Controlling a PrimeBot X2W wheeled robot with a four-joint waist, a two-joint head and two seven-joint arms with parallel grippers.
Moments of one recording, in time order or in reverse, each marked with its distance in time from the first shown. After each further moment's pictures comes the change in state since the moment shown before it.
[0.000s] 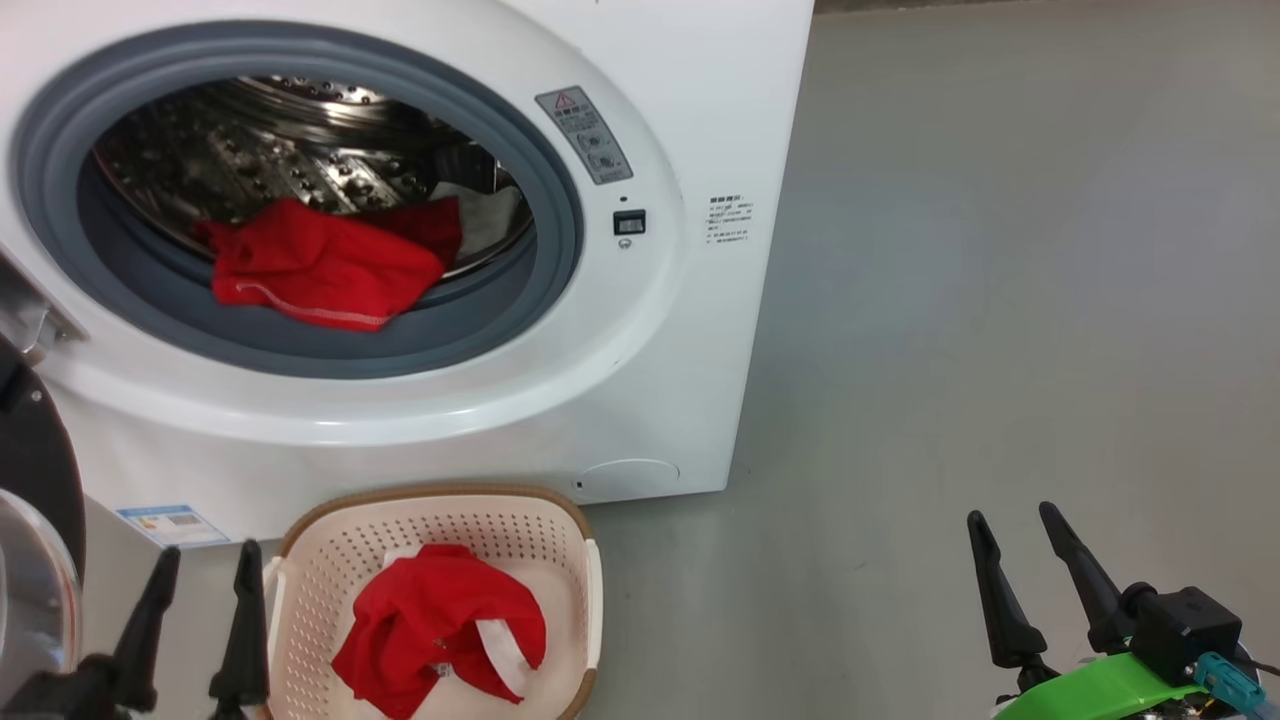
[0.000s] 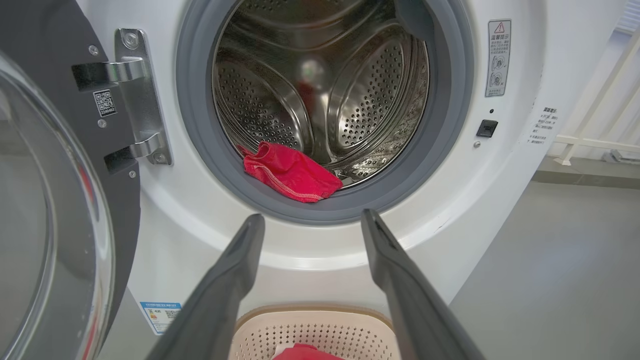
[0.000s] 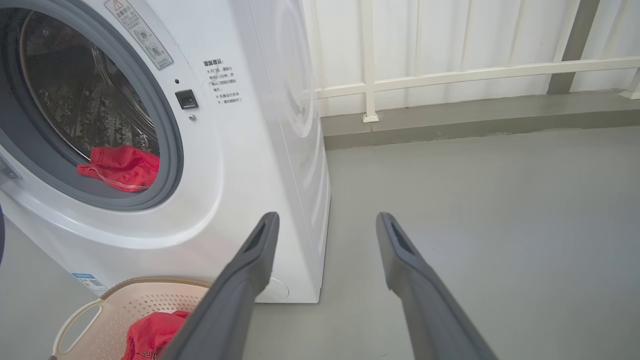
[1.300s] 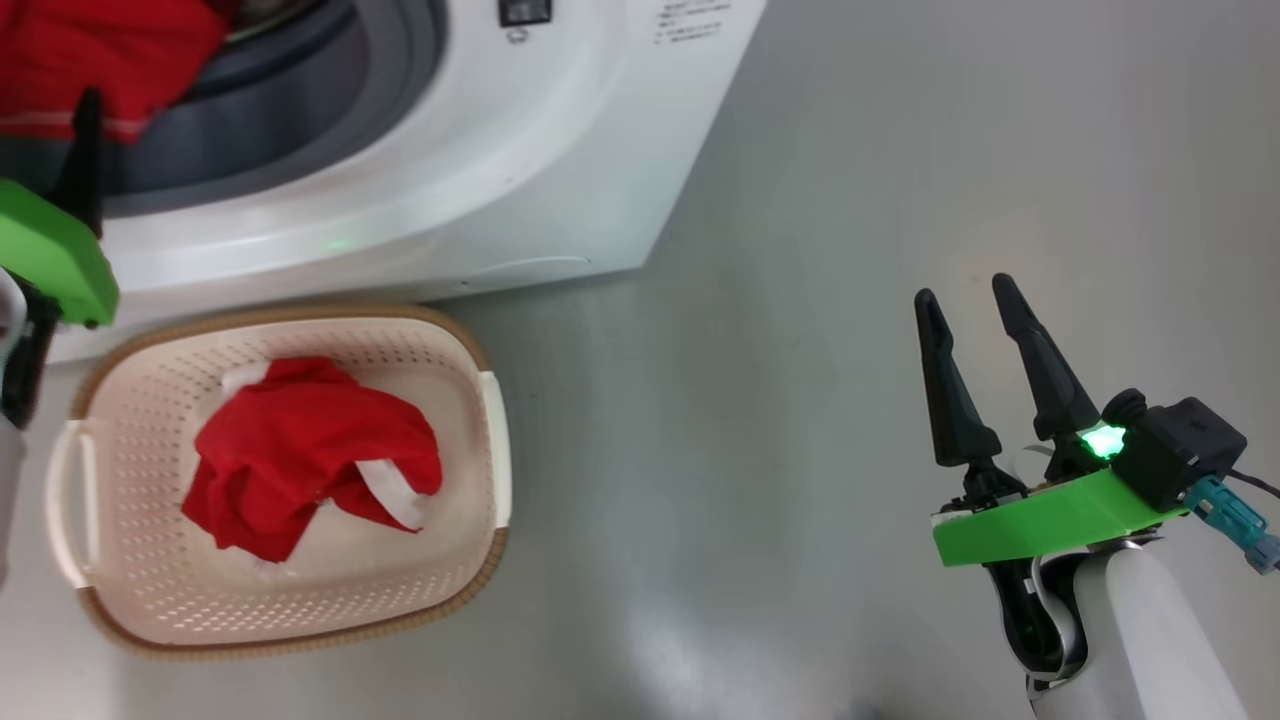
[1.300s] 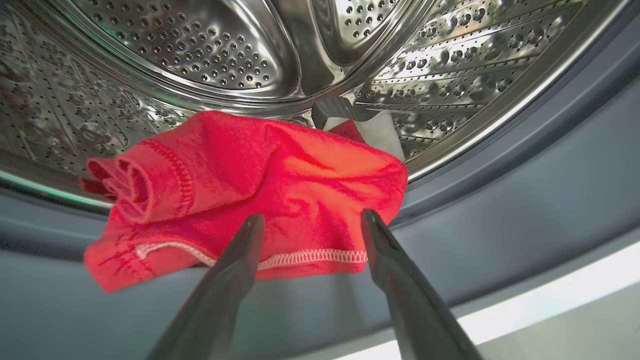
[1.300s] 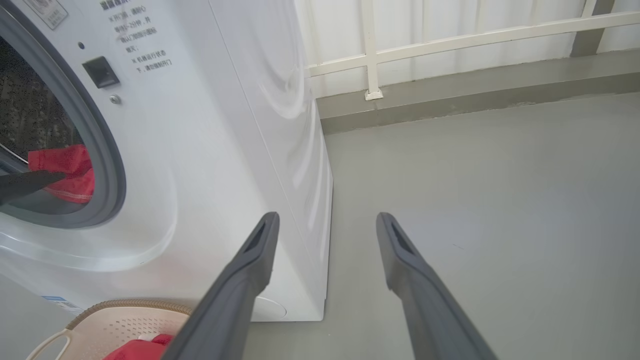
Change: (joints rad) left arm -1.081 0.238 -0.461 0.800 -0.067 0.000 0.120; right arm -0.291 0.034 0.082 -0.069 0.070 0.000 0.000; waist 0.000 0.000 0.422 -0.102
